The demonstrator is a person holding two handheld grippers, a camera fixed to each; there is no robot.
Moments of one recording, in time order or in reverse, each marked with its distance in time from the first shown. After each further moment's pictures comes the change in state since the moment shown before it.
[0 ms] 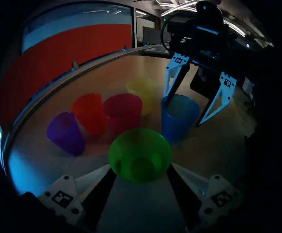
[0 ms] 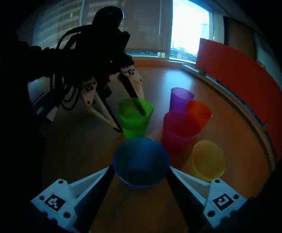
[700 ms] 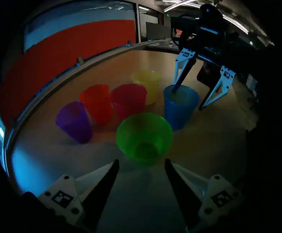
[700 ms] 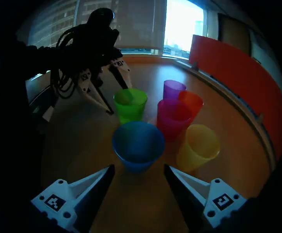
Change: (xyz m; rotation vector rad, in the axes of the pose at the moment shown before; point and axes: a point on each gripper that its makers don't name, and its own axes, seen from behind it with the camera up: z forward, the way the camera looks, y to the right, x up) left arm -0.021 -0.007 -0.023 0.048 -0.045 0.002; right arm -0.024 0.001 -0.017 -0.051 -0.021 0.033
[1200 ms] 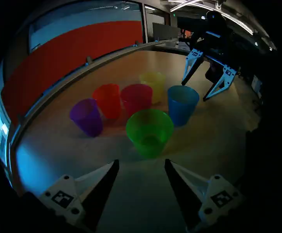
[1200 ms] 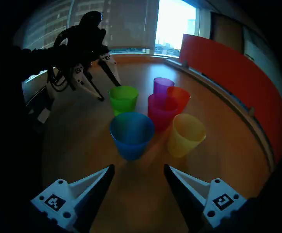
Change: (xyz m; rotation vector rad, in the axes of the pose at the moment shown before) left arm -0.006 -0.008 -0.033 0.068 -0.005 -0.022; right arm -0.019 0.007 -0.030 -0.073 -0.003 0.038
